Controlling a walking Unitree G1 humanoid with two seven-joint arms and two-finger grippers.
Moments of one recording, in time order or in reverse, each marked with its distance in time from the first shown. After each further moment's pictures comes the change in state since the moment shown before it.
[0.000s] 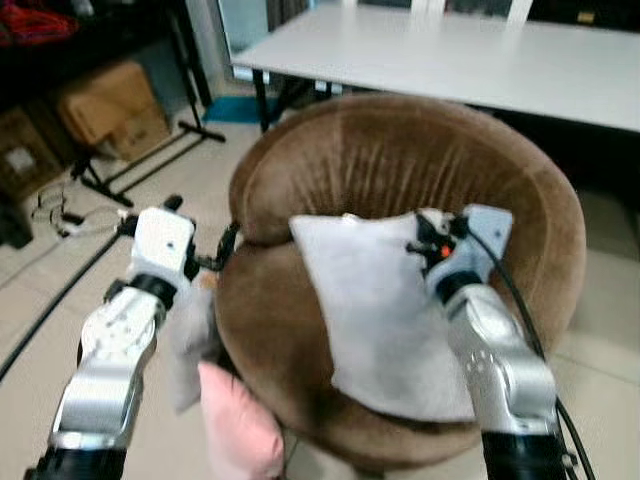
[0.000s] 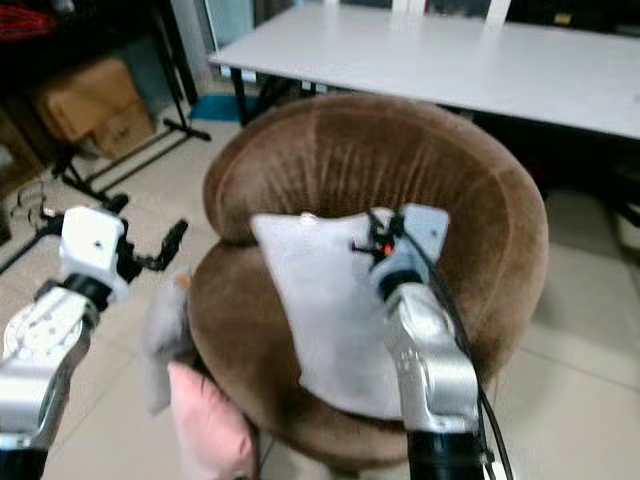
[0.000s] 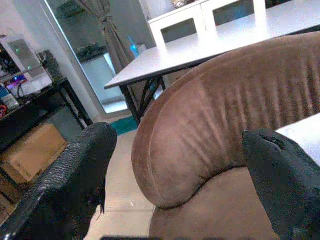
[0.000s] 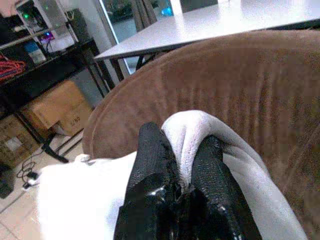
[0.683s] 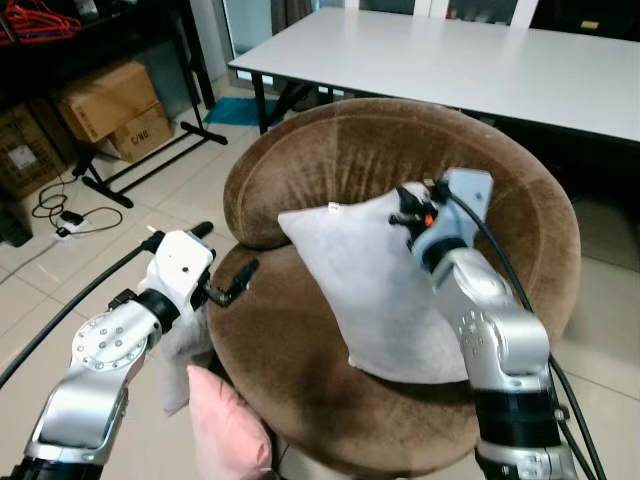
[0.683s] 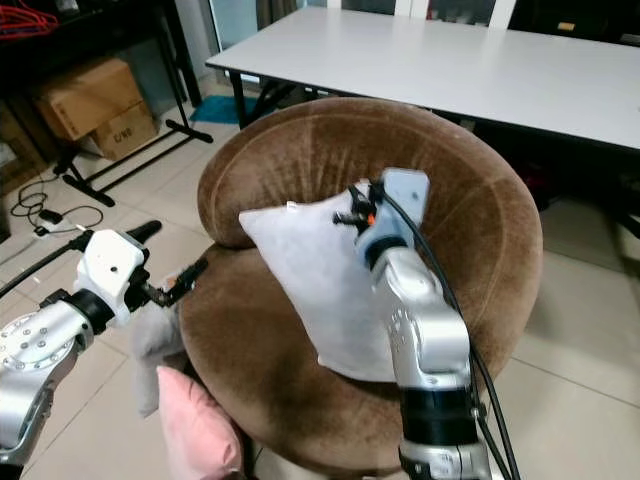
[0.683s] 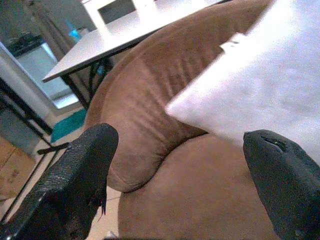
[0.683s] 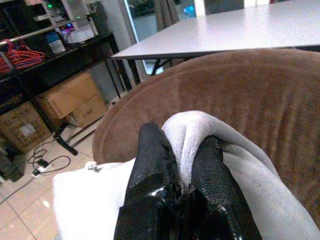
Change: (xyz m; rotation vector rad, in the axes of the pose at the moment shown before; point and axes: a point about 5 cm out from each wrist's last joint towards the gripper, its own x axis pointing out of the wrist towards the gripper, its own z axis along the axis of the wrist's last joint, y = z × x) left arm -0.015 -0.010 -0.010 0.071 0.098 -0.308; right arm 0.026 0.029 0.026 -0.035 0.031 0.090
